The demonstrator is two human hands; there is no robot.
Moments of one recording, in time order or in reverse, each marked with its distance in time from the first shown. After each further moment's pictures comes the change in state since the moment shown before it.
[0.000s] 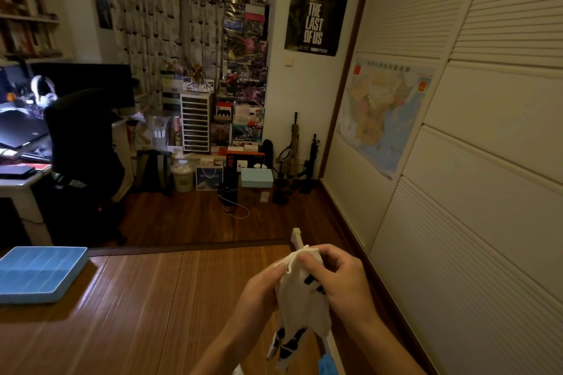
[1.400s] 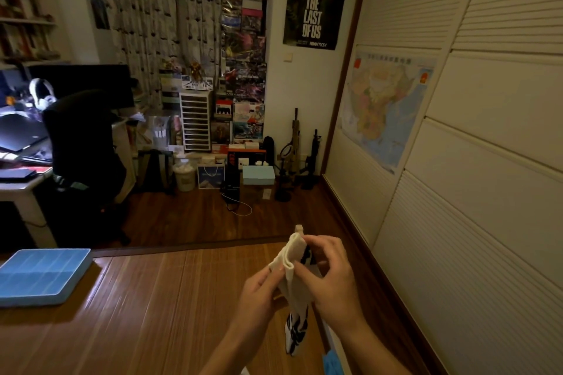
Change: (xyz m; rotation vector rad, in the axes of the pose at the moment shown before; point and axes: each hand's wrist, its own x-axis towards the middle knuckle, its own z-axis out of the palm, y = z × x) left_hand 0.010 -0.011 0.004 -0.048 0.153 -0.036; right_hand 0.005 0.018 0.017 -0.210 0.120 -0.139
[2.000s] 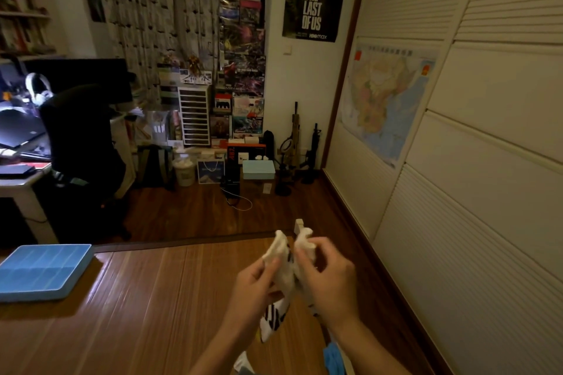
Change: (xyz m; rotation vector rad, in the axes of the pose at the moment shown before) left_hand 0.011 -0.010 -0.012 -0.002 0.120 -0.012; right_hand -0.001 0.009 0.011 -0.036 0.041 0.045
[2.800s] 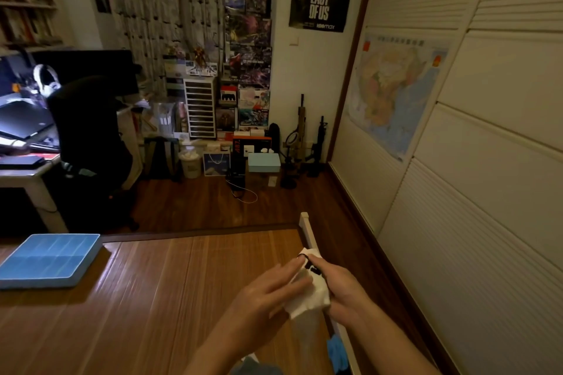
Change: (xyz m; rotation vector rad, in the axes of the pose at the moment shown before) left_hand 0.006 -0.034 -0.040 1.209 -0.323 0.951; right_hand 0.016 0.031 -0.002 0.797 -0.256 0.970
